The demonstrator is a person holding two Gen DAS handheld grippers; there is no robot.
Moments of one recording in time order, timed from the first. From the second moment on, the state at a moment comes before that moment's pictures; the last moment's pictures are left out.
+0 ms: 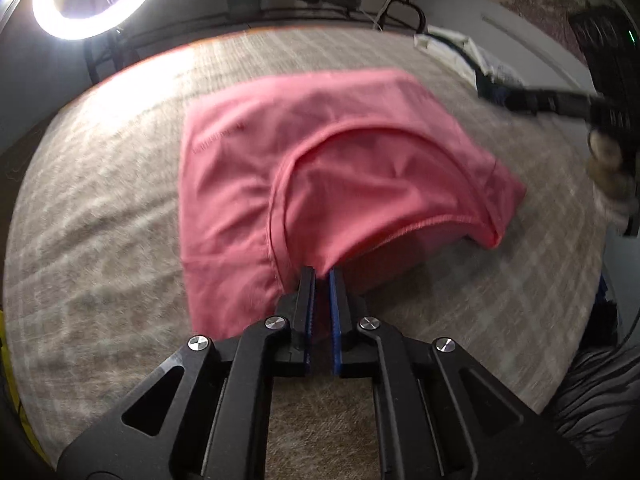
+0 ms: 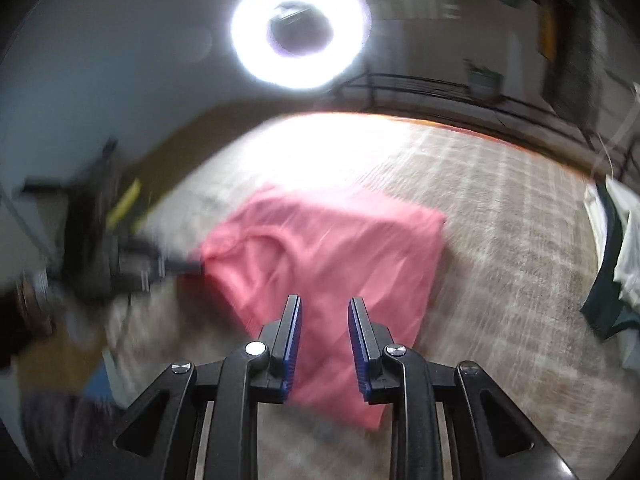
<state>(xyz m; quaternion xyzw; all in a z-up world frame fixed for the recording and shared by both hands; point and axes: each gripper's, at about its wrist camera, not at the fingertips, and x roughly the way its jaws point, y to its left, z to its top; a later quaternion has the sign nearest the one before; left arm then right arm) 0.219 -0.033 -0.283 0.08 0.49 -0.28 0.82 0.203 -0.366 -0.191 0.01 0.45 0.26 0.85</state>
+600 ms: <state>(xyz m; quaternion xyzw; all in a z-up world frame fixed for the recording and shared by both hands) 0.317 -0.076 -0.227 0.06 0.44 -0.27 0.86 0.275 -0.327 -0.218 -0.01 0.45 0.27 0.85</state>
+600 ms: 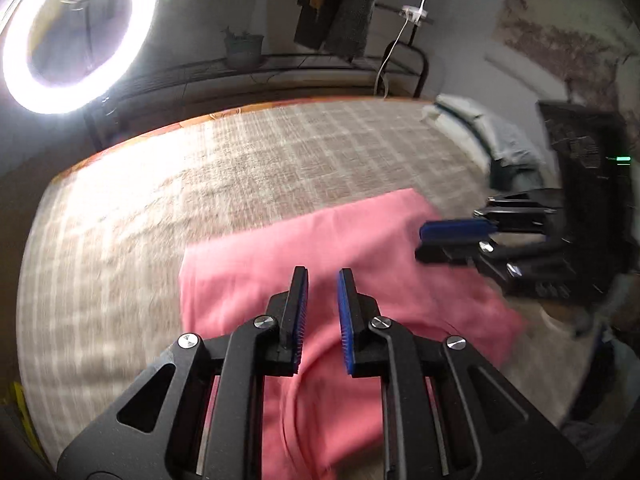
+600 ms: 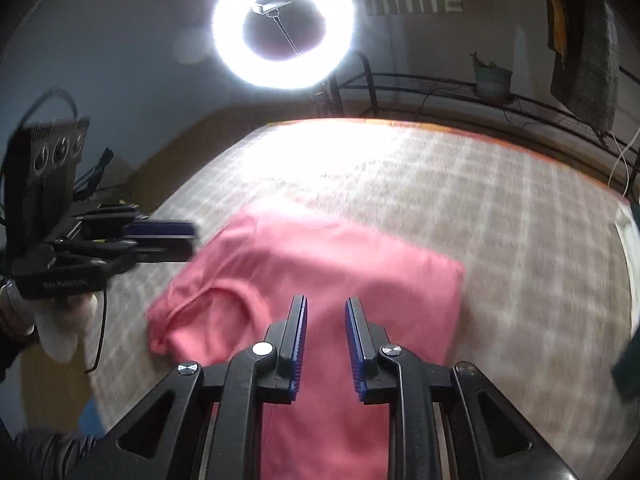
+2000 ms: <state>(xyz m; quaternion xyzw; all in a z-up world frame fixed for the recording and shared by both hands) 0.321 0.076 -0.252 -0.16 0.46 -0.12 0.86 0.308 -0.457 -0.241 0.15 0.47 0.16 0.85</state>
